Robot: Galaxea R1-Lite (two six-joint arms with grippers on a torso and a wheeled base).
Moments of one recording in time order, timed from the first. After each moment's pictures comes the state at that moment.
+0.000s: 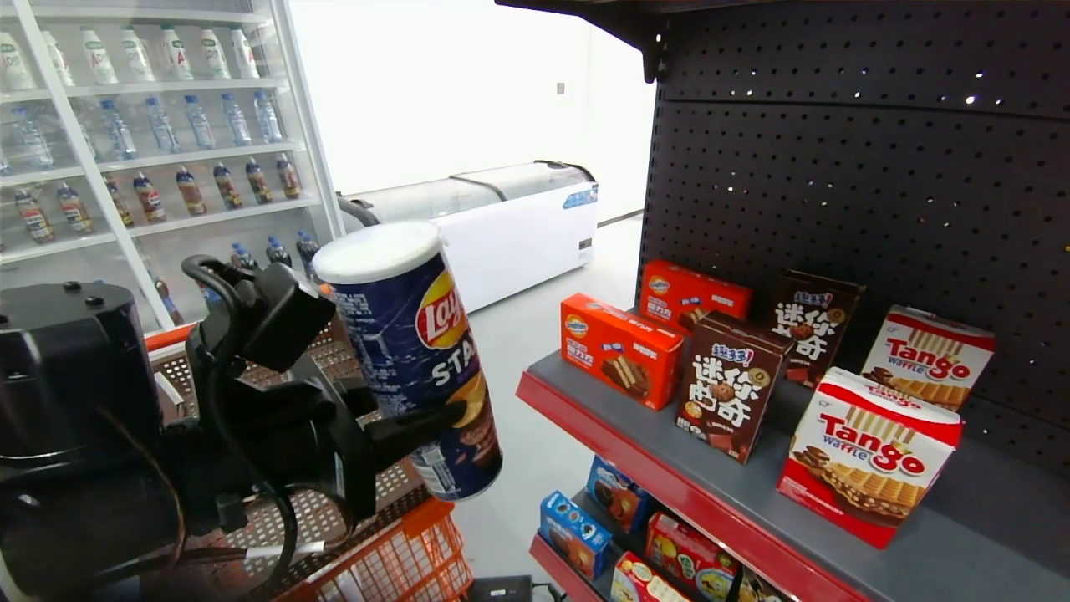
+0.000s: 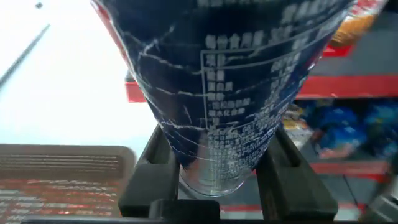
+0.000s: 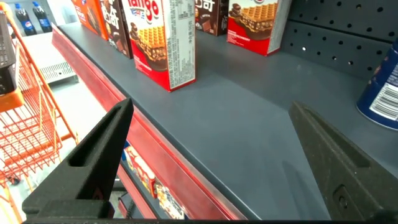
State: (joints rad) left arm -0.49 1.38 -0.56 -0.60 -0.32 0.05; right arm 0.00 0.00 0.00 -0.01 0.06 0.00
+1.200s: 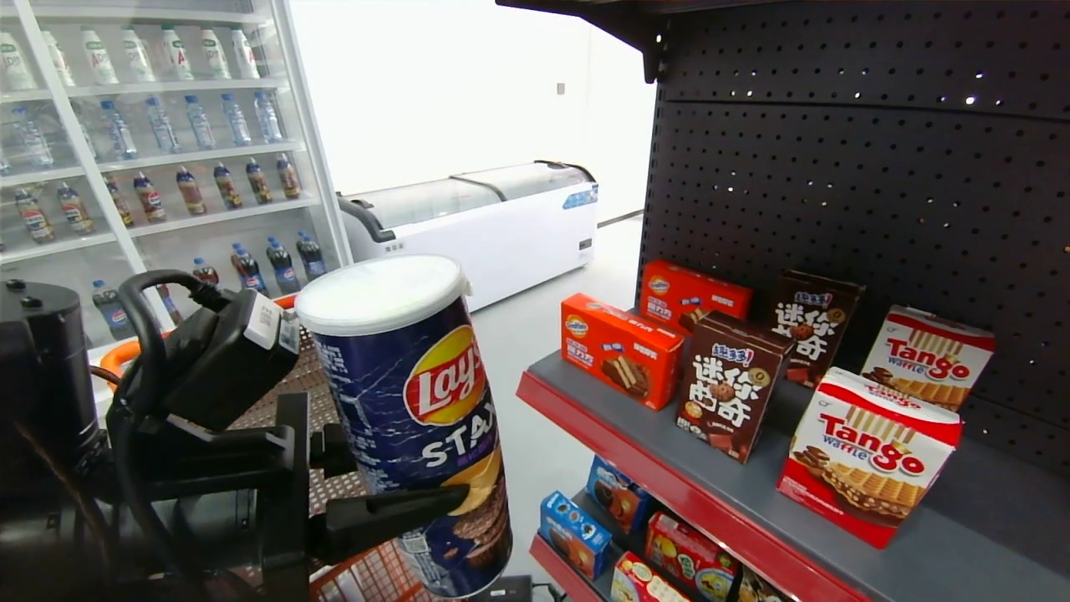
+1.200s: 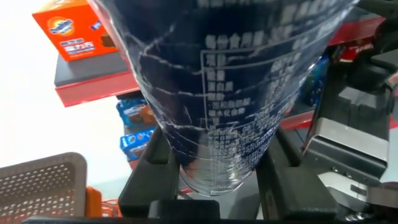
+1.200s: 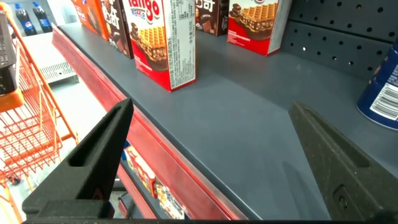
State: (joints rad) left arm -0.53 1.28 -0.62 -0.35 -0.55 0.14; right arm 0.00 0.00 0.00 -0.01 0.06 0.00
